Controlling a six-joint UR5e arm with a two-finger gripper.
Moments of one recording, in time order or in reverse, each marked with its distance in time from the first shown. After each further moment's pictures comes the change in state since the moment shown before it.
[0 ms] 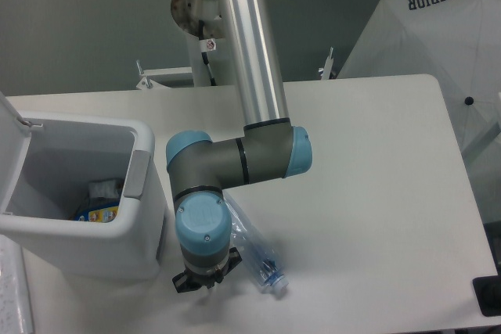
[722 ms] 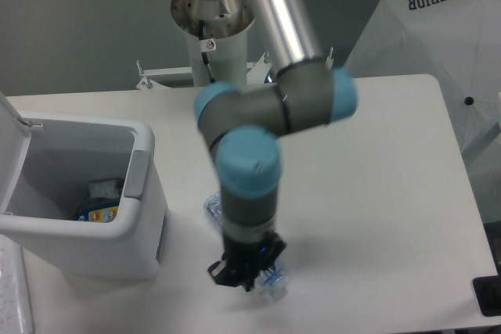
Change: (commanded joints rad) arm 0.202 0.271 0.094 0.115 -0.230 0.012
